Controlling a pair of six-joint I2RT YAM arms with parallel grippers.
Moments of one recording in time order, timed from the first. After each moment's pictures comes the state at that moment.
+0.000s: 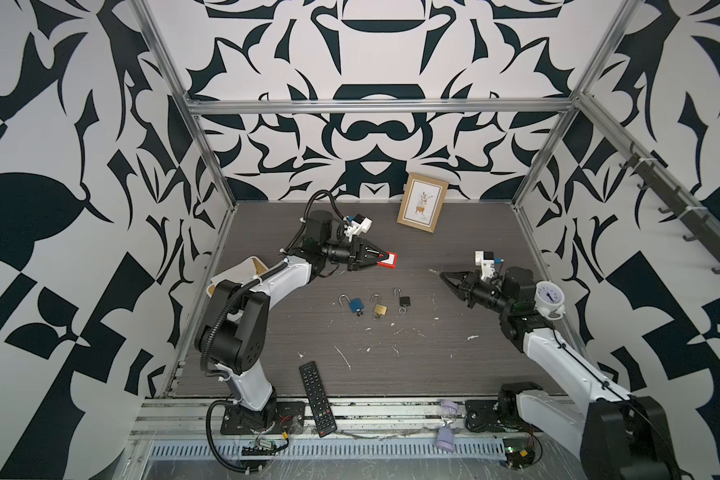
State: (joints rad) left arm -0.42 1.71 1.14 0.16 1.23 -0.93; right arm 0.08 1.00 0.42 0.24 -0.71 1.14
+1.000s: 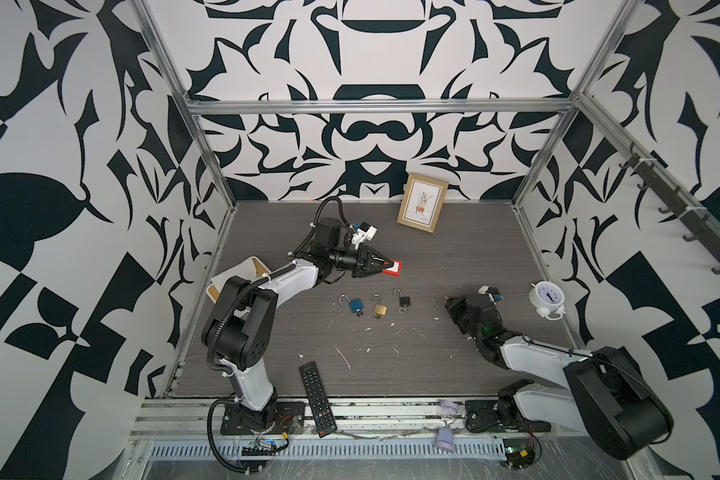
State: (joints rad) left arm -0.47 1.76 1.11 0.19 1.16 -0.91; right arm 0.37 1.24 0.23 0.41 0.13 1.27
